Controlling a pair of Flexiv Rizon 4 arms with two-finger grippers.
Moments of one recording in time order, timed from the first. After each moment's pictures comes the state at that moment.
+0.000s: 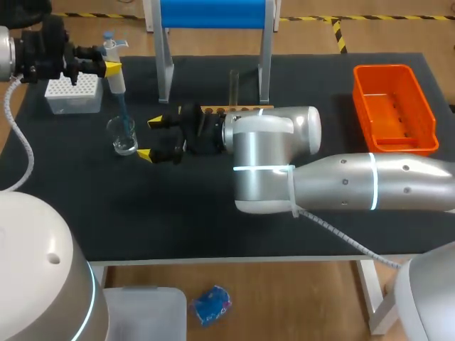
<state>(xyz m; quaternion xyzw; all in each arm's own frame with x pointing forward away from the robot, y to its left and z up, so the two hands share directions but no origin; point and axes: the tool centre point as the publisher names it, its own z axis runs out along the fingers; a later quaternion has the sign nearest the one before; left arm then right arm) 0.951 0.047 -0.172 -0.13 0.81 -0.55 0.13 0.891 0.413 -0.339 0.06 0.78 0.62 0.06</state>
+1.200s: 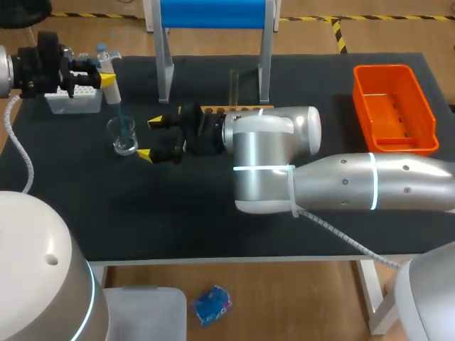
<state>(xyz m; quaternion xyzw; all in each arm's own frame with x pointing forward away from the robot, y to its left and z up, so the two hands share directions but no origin) 0.960 0.066 -0.206 -0.16 0.80 -0.56 0.14 0.891 0.413 -0.339 0.06 0.78 0.62 0.06</state>
